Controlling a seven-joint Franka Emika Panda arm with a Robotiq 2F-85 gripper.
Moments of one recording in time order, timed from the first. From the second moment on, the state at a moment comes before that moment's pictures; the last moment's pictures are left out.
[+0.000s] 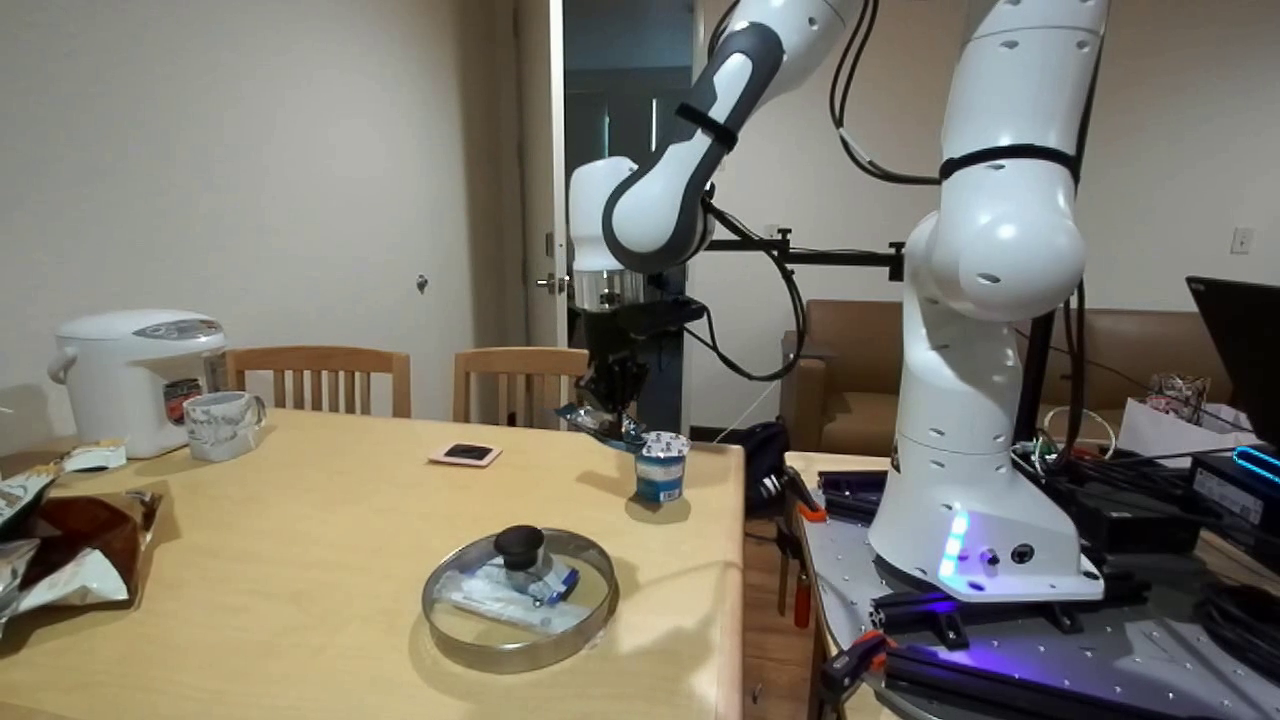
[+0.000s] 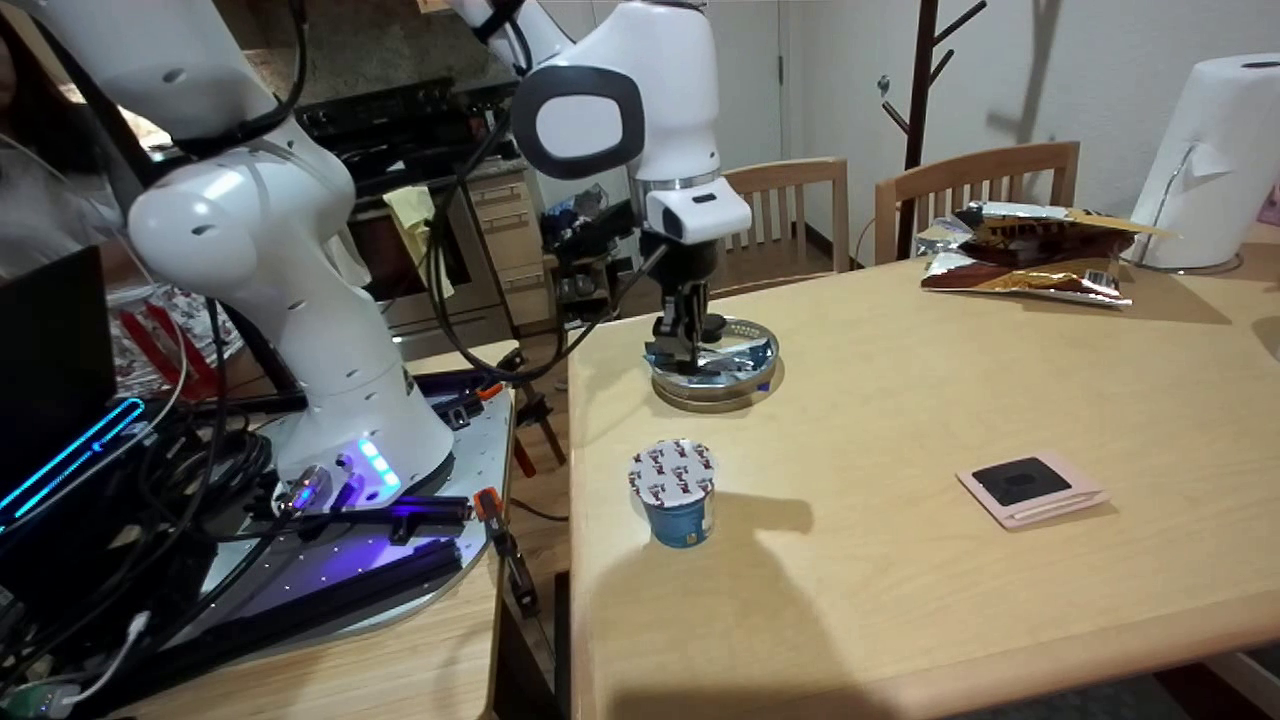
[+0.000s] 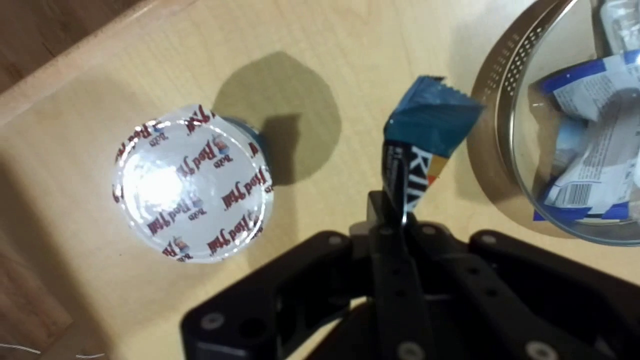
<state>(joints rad) -0.09 -0.08 -0.12 -2.68 -0.06 2.55 0.39</state>
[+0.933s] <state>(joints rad) -0.17 -0.15 -0.20 -2.77 -0.01 2.57 0.27</state>
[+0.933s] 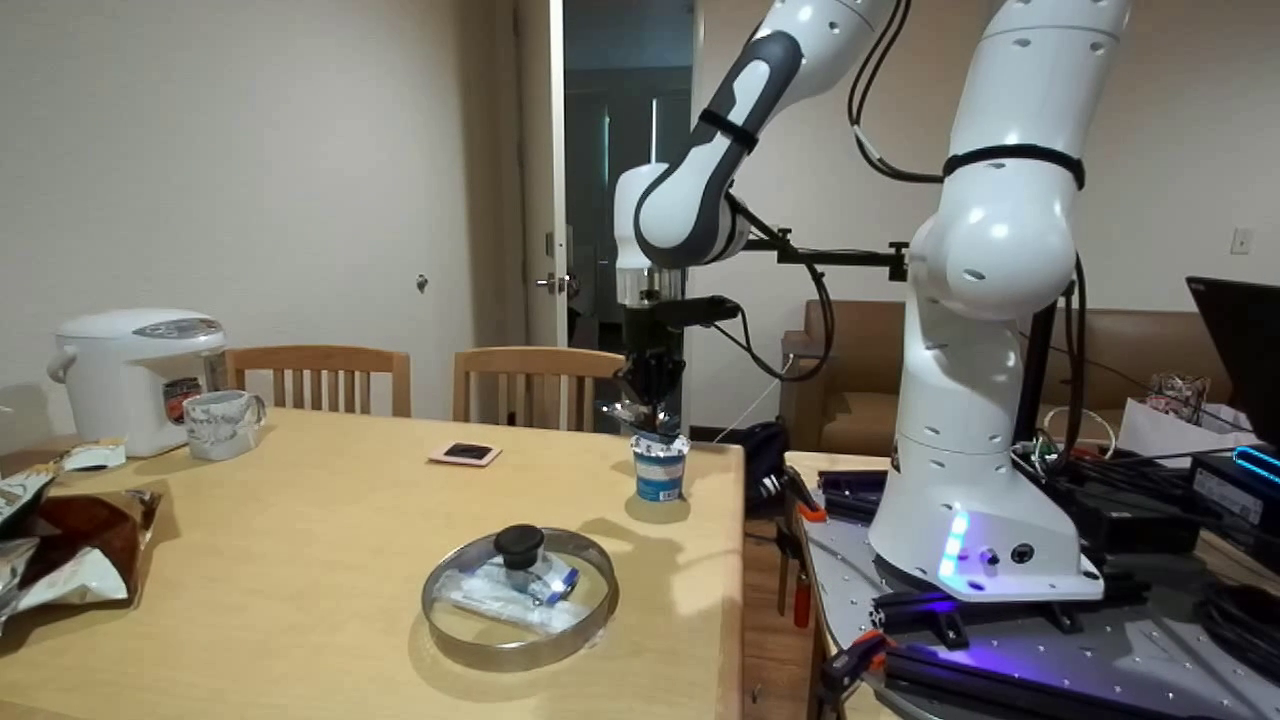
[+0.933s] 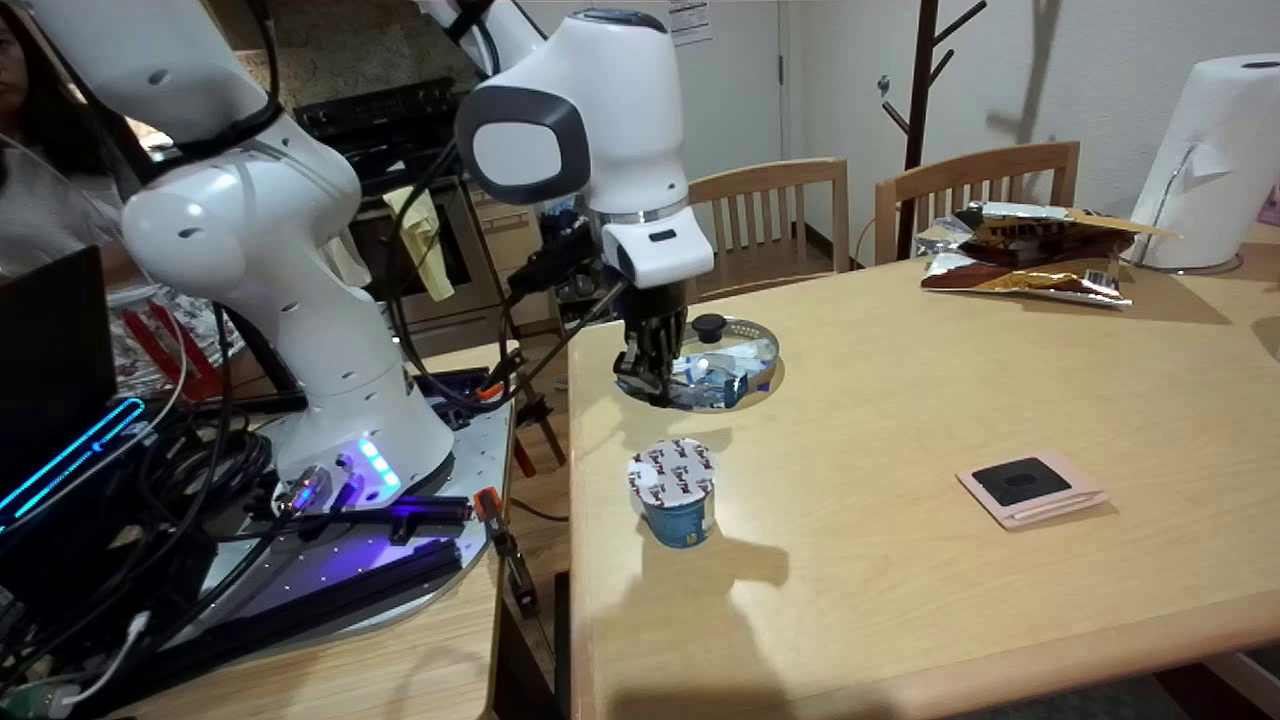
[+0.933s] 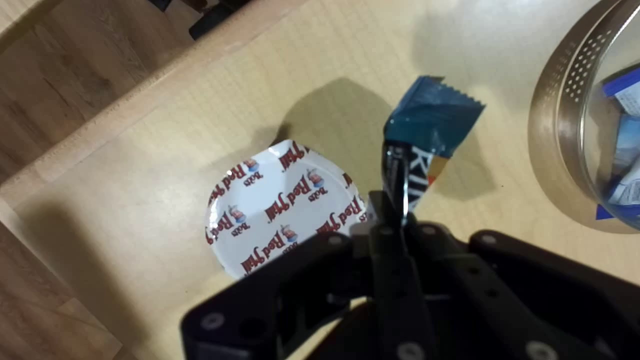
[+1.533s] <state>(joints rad) -0.16 -0.13 -0.22 -2.77 0.16 2.57 0.12</state>
